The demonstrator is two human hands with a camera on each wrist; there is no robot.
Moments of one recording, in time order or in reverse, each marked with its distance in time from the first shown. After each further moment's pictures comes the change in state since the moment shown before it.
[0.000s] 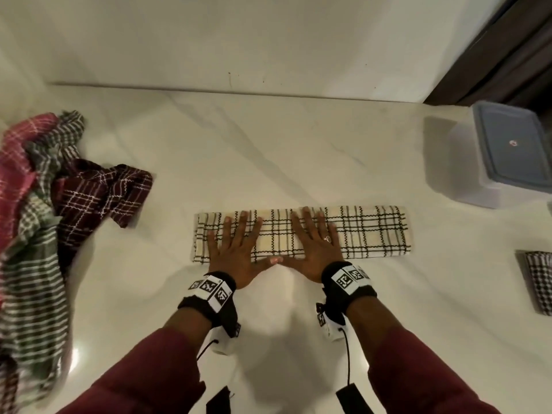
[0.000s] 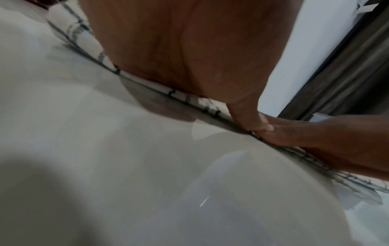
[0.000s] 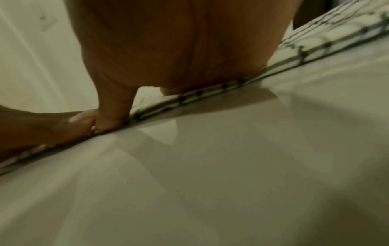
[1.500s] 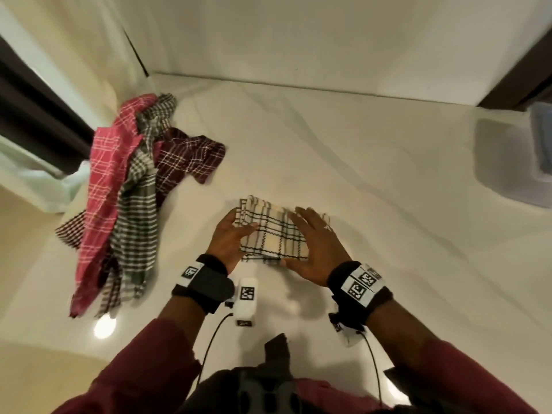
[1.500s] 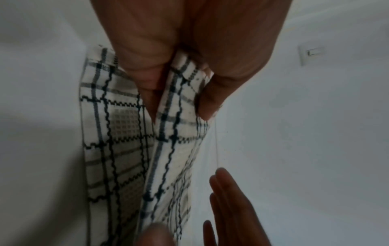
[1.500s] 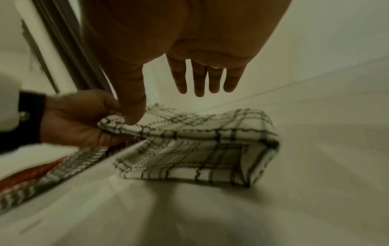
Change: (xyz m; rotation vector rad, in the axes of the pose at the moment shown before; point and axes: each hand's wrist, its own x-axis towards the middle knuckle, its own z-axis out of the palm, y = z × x) left_hand -0.130 -0.061 -0.044 -1.752 0.231 -0.267; right_hand -0.090 -0.122 0.006 0.254 0.184 -0.393
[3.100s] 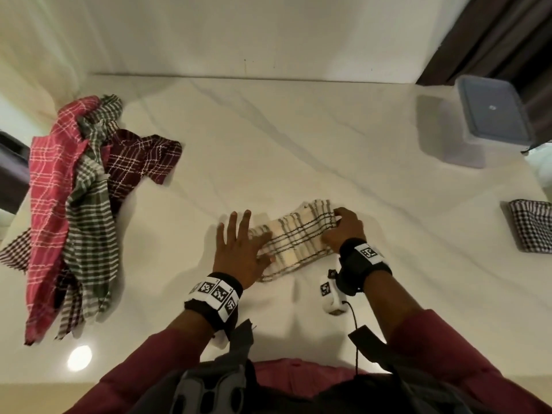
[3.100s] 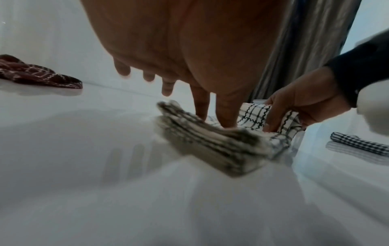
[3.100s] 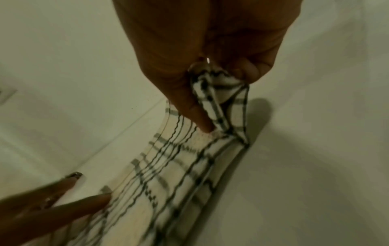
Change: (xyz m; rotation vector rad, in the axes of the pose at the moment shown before) left_hand -0.014 -0.071 0.032 1.812 -0.154 0.597; right_hand -0.042 0.078 -0.030 0.344 0.225 0.898
